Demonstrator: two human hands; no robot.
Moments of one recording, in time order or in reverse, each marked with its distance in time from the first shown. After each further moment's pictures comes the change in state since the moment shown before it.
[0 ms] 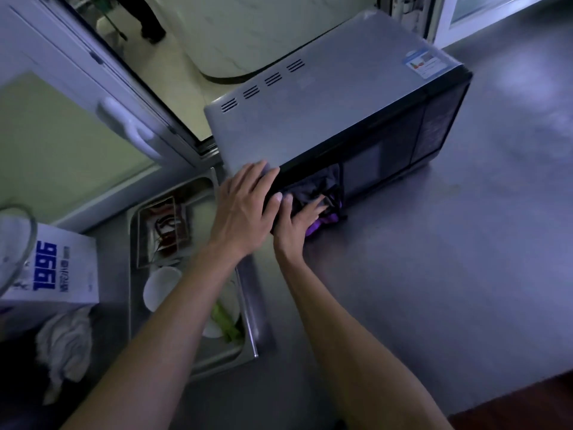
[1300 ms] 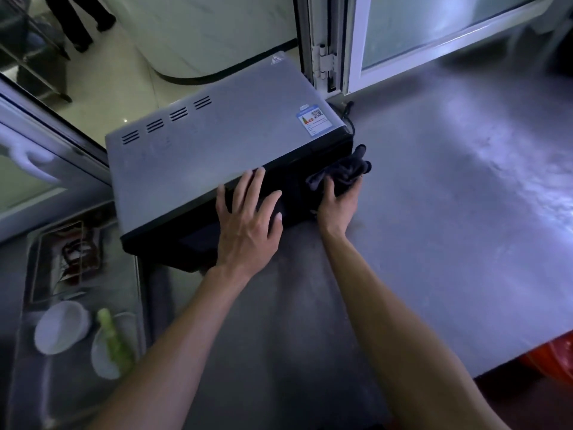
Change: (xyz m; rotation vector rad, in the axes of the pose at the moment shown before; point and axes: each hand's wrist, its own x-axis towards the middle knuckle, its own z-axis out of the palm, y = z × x) left_hand 0.085 0.164 0.071 0.028 0.225 0.050; right_hand 0.176 -0.113 -0.217 -0.113 0.296 -0.205
